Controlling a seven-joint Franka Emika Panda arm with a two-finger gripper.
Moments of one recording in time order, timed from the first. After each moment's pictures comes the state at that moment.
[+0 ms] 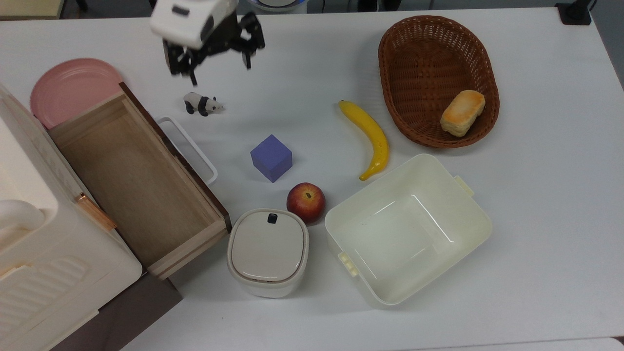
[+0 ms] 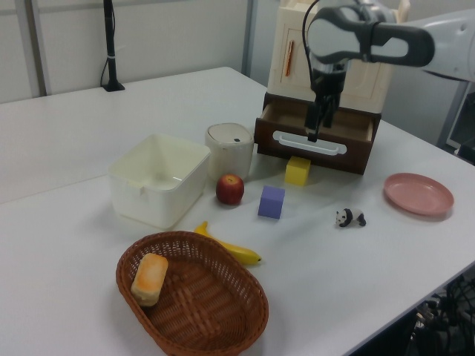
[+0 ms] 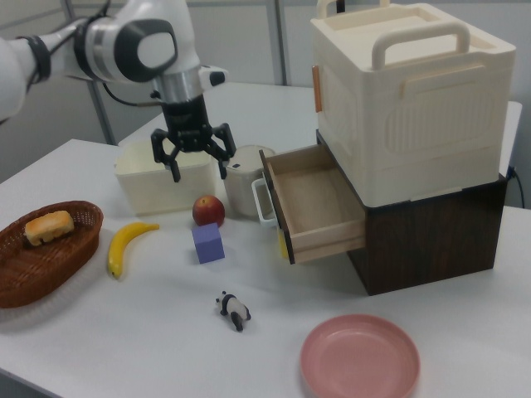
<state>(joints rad) -0.12 0.14 0.07 -1.60 -0.08 1.71 -0.45</state>
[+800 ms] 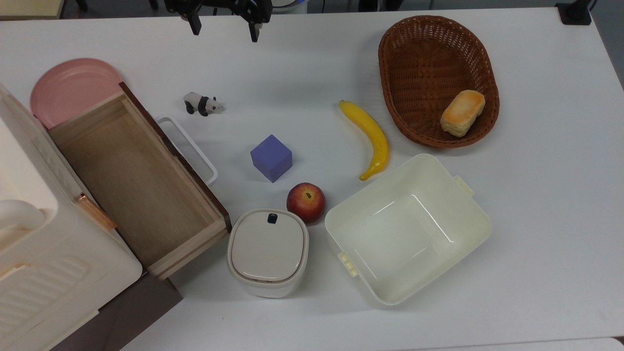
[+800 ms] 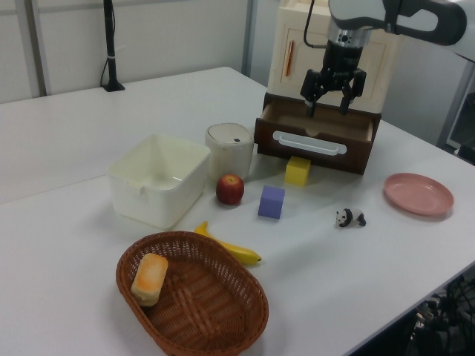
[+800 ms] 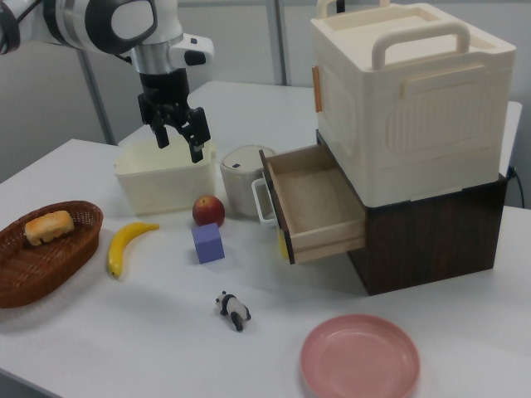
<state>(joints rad) -0.05 0.05 -0.03 -1.57 0.04 1.65 0.09</state>
